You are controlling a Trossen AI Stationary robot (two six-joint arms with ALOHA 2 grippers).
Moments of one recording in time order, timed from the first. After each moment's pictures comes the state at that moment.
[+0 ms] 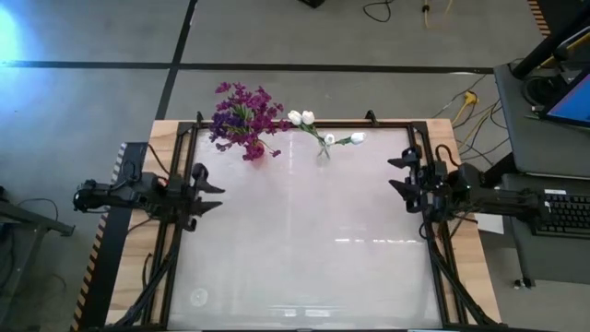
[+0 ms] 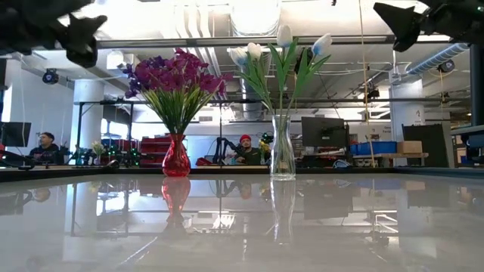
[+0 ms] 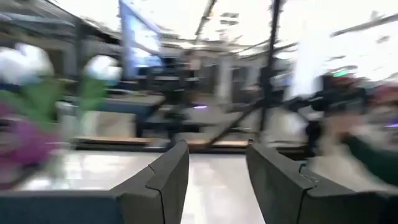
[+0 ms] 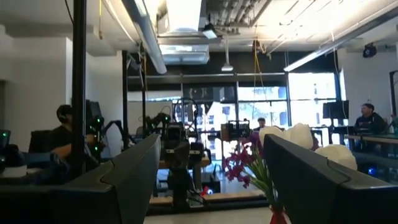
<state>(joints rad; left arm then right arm) -0.12 0.00 0.14 0.06 -0.02 -0.07 -0.17 0.20 0.13 0.51 -0.10 0.06</state>
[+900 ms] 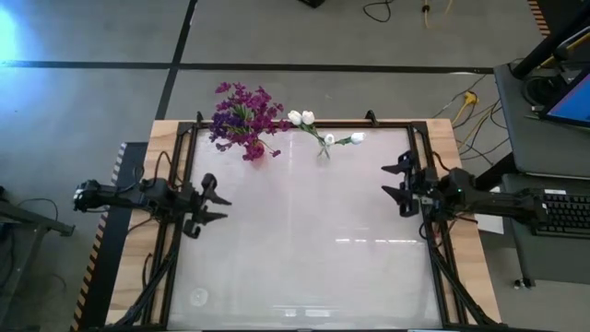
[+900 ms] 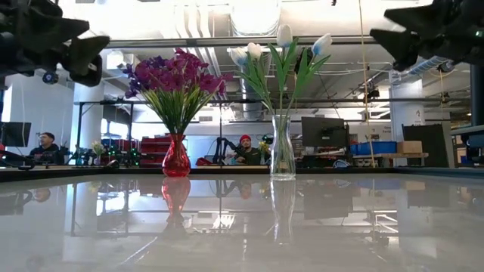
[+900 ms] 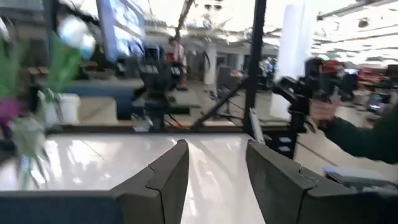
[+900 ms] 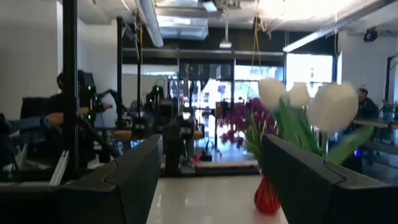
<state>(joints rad) -0.12 0.01 0.01 0.13 0.07 -0.08 -0.17 0.15 0.03 0.45 -0.10 0.00</state>
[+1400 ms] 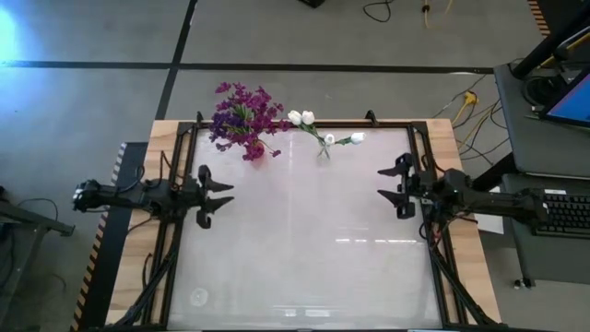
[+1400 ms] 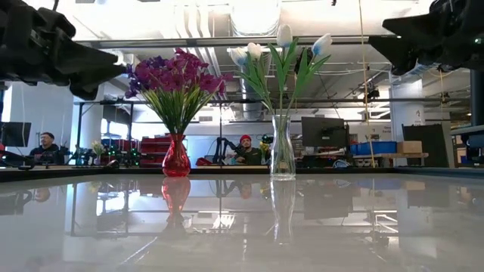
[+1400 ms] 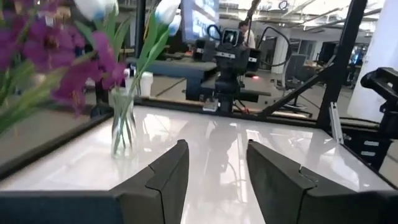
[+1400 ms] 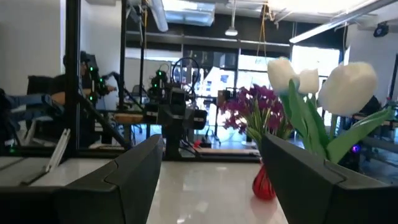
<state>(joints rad) -0.12 0.02 0.01 0.06 -0.24 -0.08 -0.17 0.17 0.01 0.43 -0.13 -0.05</state>
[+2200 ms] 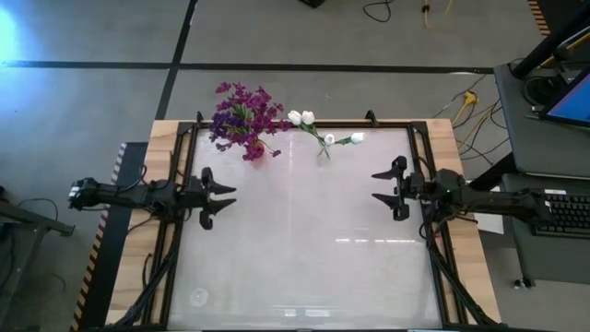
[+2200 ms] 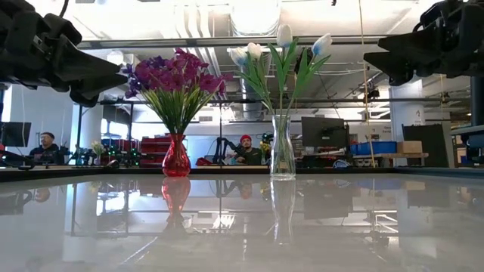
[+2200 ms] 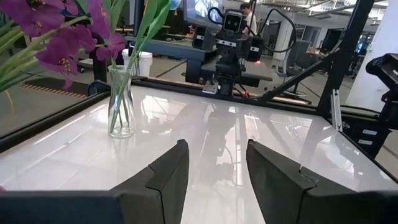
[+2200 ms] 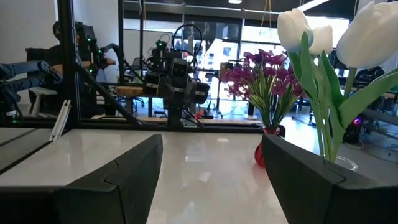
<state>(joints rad) -0.12 0.09 0.02 0.05 -0.24 -0.15 -0.17 0.22 0.01 0.35 -0.13 -0.06</state>
